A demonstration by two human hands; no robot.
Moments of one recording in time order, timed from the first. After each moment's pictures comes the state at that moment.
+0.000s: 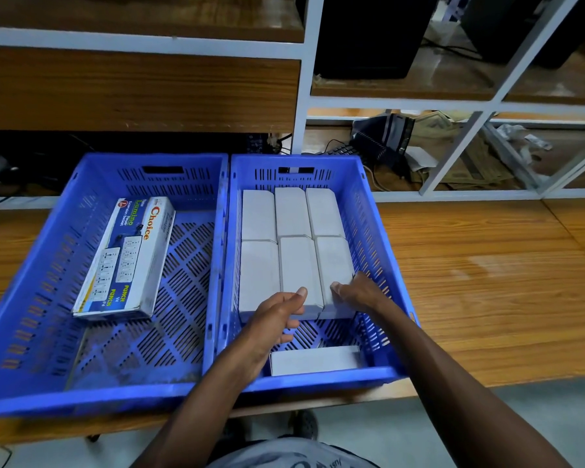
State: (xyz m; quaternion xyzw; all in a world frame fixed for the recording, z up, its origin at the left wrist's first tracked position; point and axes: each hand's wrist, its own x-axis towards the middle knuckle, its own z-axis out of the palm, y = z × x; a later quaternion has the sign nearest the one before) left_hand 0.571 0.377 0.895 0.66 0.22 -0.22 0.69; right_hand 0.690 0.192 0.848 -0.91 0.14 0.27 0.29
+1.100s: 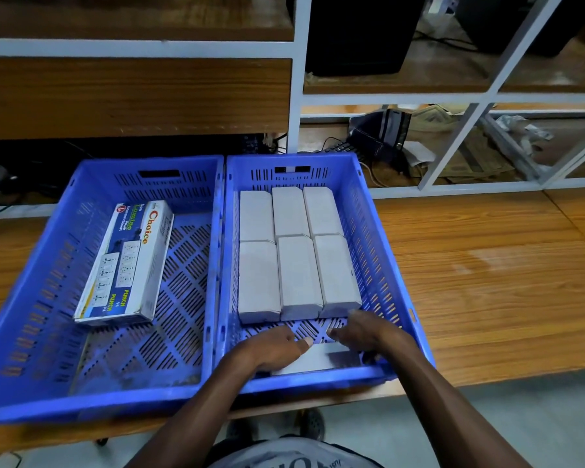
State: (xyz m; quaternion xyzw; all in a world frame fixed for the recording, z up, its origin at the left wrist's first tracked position) left_hand 0.574 0.378 0.870 0.85 0.07 -0.42 0.30; right_hand 0.627 0.188 0.888 -0.89 0.05 0.43 0.14
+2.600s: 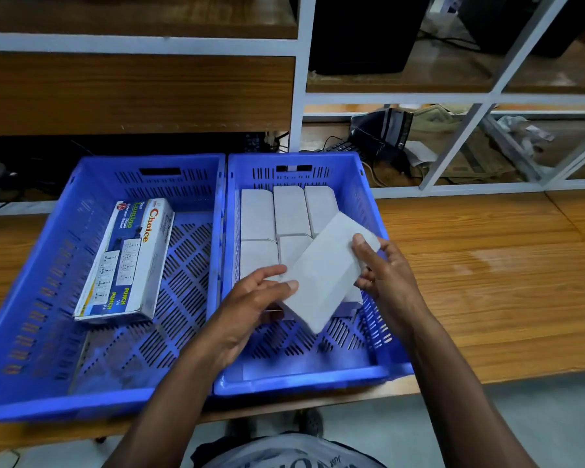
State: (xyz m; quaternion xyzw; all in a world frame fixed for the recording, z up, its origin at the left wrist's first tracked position) left_hand 0.578 0.406 0.928 0.60 0.17 -0.17 0.76; right_hand 0.638 0.190 0.946 -0.62 0.13 0.11 0.76
